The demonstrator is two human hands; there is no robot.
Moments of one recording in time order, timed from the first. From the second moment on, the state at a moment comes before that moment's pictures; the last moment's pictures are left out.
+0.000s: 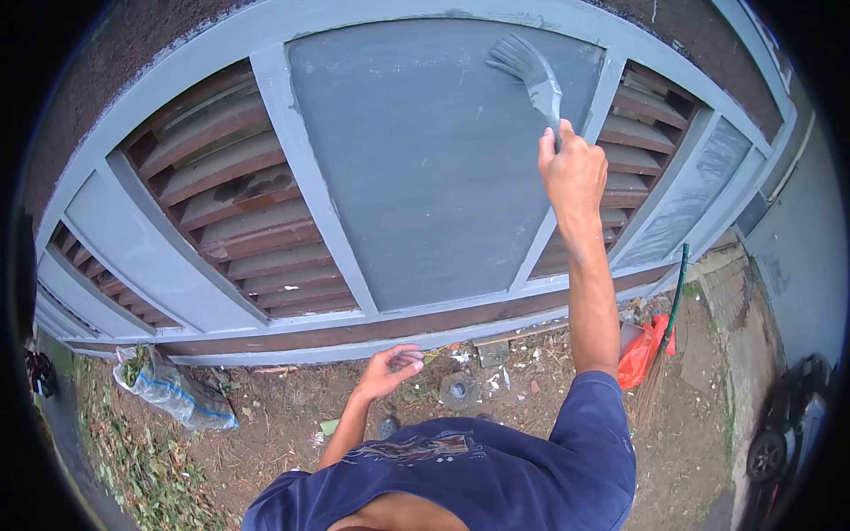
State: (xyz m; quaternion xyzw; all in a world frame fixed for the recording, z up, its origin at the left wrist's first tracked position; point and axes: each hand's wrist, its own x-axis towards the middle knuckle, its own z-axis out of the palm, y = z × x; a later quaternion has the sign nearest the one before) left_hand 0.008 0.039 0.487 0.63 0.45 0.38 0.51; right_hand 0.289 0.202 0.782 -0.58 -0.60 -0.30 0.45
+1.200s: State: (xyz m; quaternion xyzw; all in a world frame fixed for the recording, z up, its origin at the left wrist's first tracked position) left_hand 0.030 0.036 0.487 0.62 0.42 0.40 0.53; right_hand 0.341 0.208 0.813 -0.69 -0.51 -0.26 0.45
